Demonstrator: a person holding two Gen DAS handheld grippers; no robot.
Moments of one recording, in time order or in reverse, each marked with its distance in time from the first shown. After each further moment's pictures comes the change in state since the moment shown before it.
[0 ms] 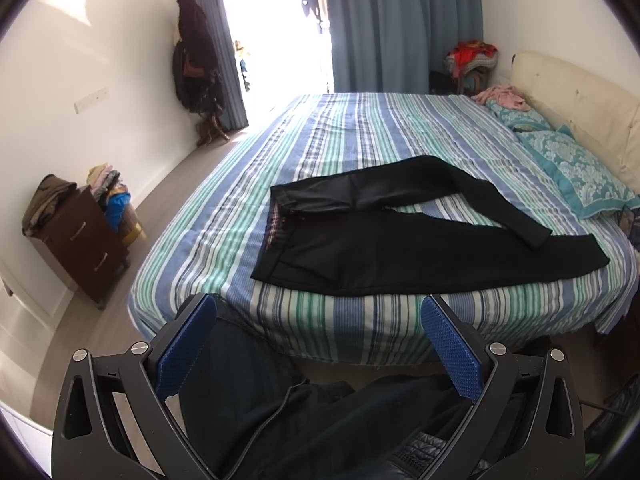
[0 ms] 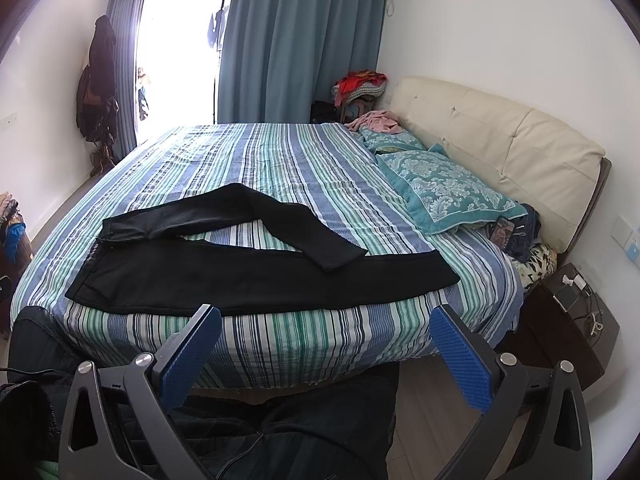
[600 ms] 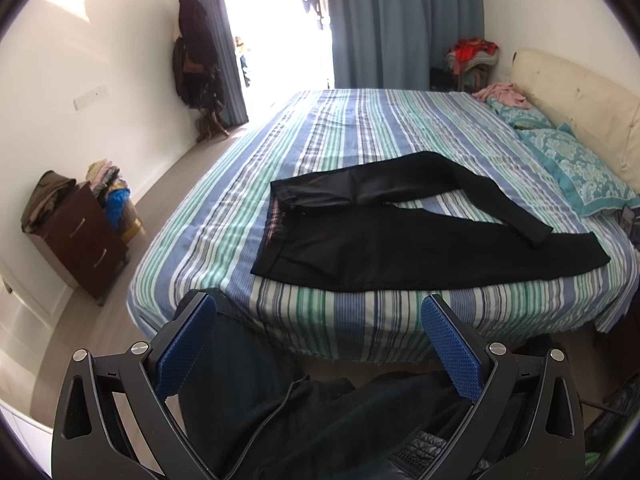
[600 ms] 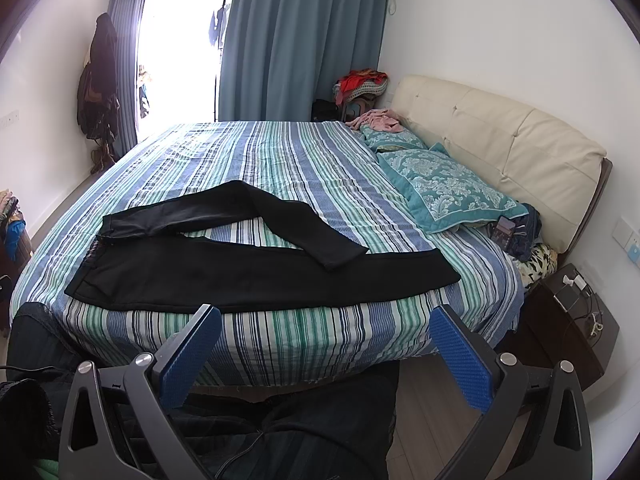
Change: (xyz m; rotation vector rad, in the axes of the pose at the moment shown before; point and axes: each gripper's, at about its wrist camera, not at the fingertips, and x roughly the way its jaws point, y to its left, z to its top) left arm 0.000 0.002 -0.005 0.000 0.007 -0.002; right arm 0.001 0.003 -0.002 -0.004 0.003 0.002
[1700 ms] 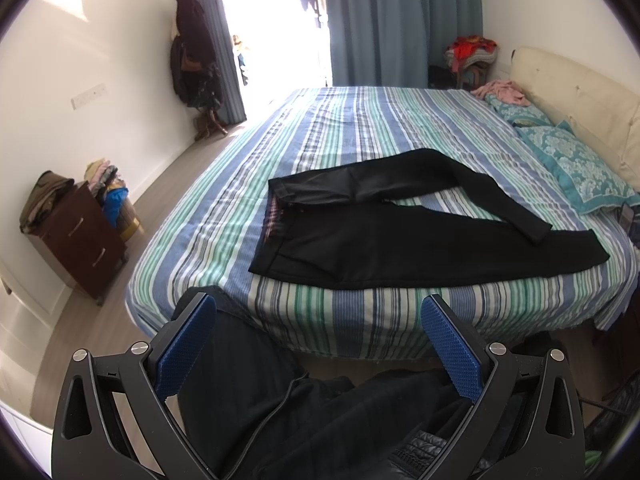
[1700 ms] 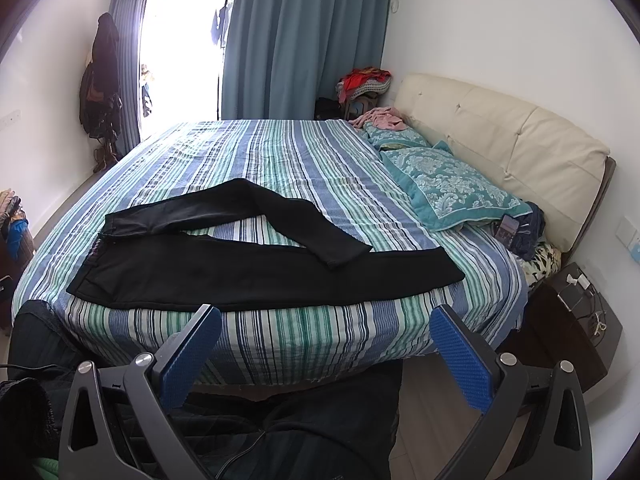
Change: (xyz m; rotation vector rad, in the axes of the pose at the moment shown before) left arm 0.001 -0.003 -0.005 0.006 0.011 -0.003; right arm 0.004 0.003 -0.001 -0.004 0.007 0.010
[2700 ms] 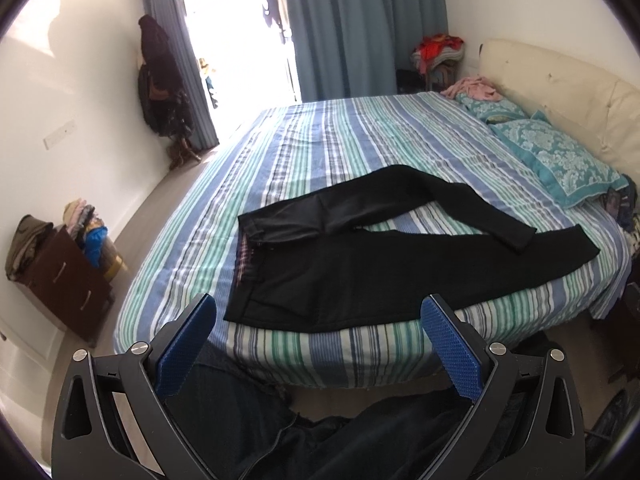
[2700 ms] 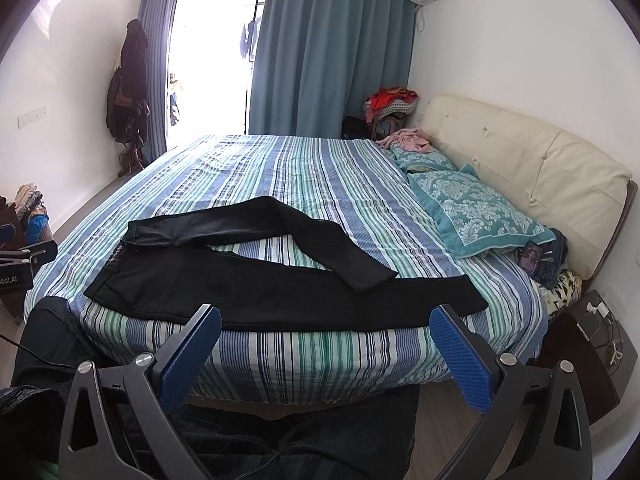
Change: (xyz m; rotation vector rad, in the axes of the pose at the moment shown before) left arm 0.013 -0.030 0.061 0.120 -0.038 -0.063; right arm 0.005 0.013 0.014 -0.059 -0.088 0.099
